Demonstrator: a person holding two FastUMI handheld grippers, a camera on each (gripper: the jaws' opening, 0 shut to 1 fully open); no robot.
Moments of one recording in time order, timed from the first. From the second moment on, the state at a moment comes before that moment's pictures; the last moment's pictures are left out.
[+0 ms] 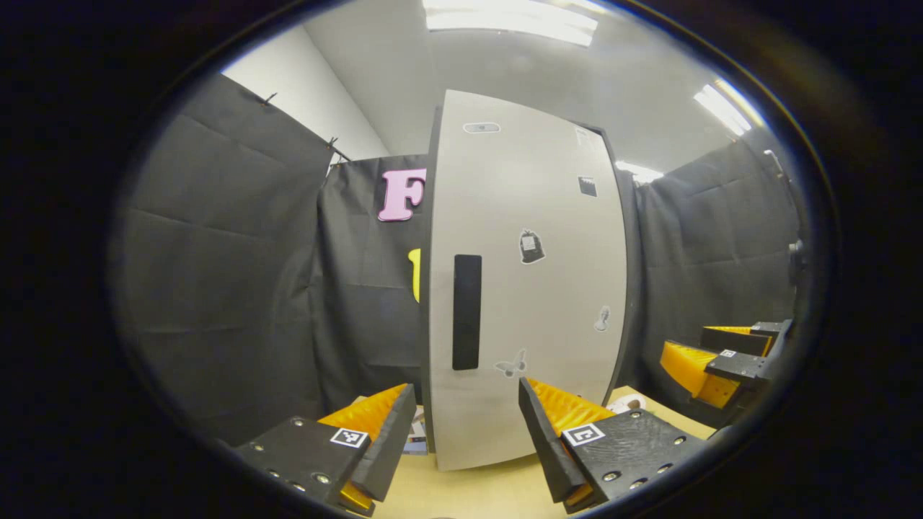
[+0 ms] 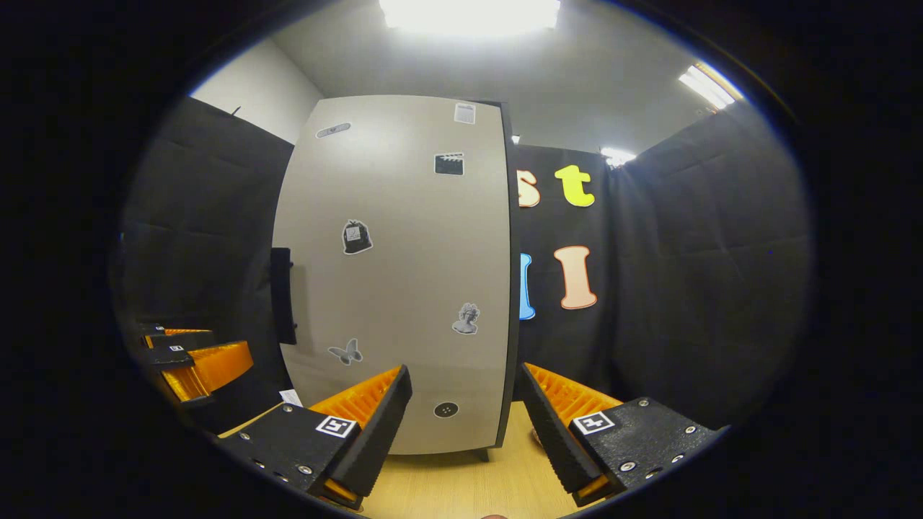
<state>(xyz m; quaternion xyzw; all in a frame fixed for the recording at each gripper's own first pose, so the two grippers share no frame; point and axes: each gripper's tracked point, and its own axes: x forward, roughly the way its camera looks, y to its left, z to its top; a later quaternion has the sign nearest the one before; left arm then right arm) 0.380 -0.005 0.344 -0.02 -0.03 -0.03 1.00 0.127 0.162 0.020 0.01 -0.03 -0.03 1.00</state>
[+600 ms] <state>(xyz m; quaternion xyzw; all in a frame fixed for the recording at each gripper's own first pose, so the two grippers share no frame) 0.378 -0.006 0.346 -0.01 -0.03 -0.03 1.00 0.123 0.148 0.025 0.02 -0.03 -0.03 1.00</state>
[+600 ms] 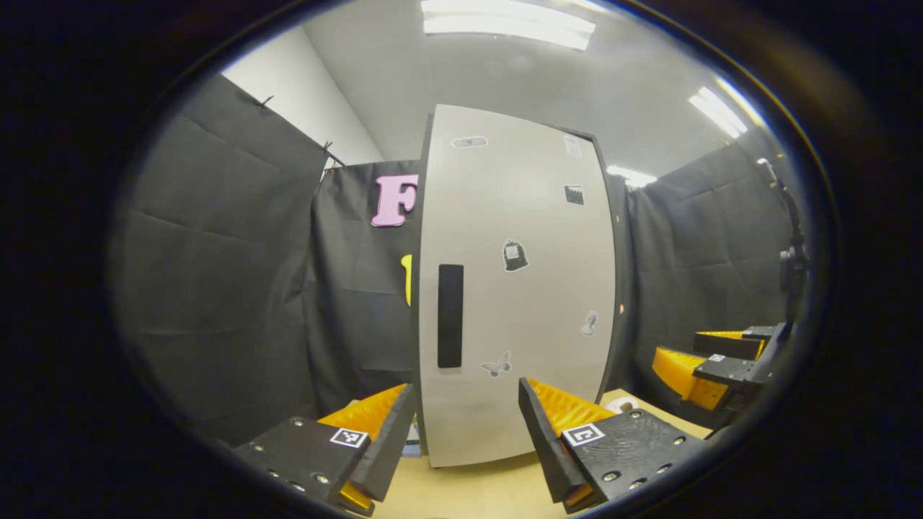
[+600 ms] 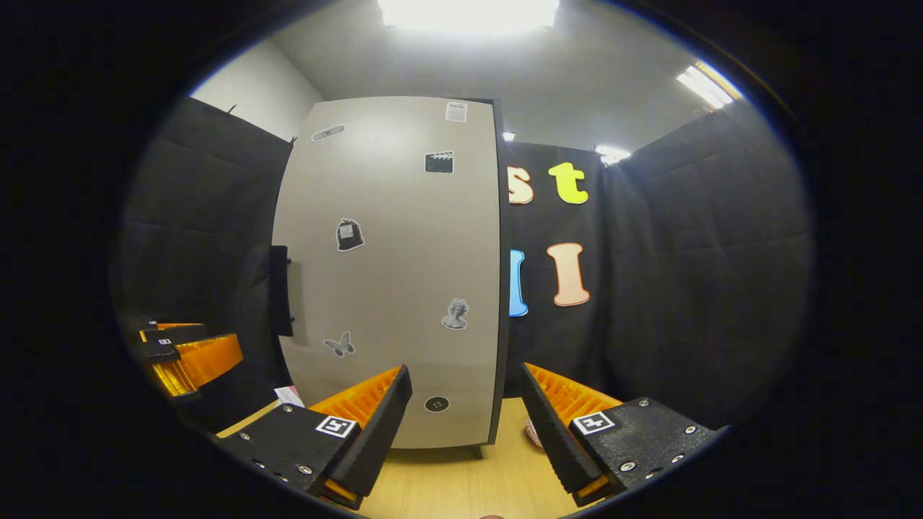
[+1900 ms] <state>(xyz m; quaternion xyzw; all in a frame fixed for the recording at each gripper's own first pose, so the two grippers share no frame) 0.376 -0.010 0.345 -0.02 -0.03 -0.04 1.00 0.119 0.150 0.029 0.03 -0.04 -0.03 1.00</state>
